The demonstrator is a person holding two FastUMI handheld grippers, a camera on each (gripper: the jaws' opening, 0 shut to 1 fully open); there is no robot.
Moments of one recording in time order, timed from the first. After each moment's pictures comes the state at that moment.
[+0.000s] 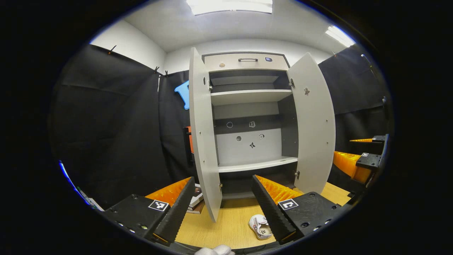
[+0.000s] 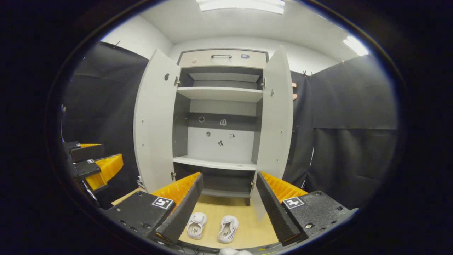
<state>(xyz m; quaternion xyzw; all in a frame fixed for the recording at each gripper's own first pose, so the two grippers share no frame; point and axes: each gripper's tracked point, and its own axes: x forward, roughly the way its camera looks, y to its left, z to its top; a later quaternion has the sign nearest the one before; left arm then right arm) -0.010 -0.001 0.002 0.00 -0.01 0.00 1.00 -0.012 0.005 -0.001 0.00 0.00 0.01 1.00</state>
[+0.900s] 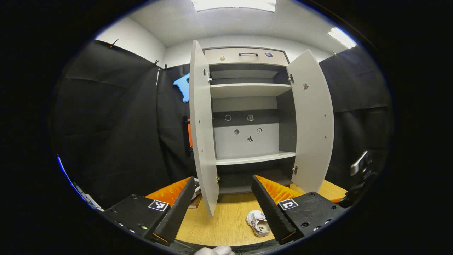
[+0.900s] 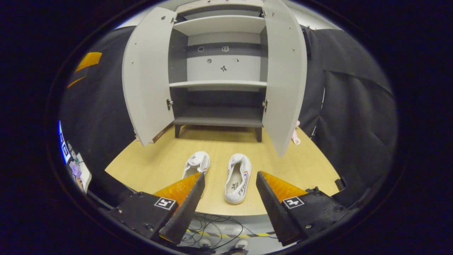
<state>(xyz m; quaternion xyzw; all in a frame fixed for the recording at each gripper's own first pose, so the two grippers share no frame) -0.010 0.005 -0.025 -0.01 0.02 -0.01 1.00 0.013 0.021 -0.283 0.03 0.27 0.03 0.96</state>
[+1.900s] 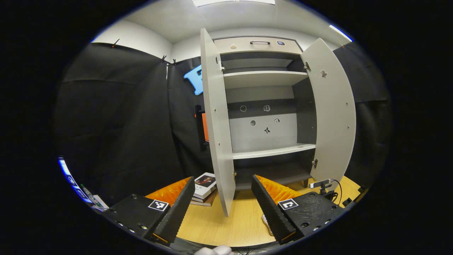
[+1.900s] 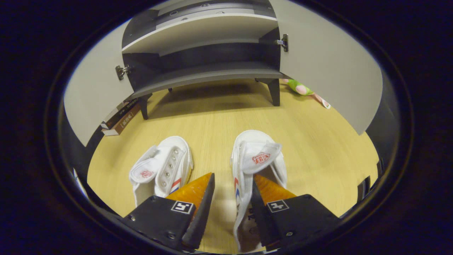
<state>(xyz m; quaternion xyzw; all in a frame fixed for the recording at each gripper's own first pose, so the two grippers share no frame) 0.025 0.033 -0.050 0.01 0.05 0.05 1.00 0.186 0.037 -0.433 0.08 0.37 0.01 0.93</state>
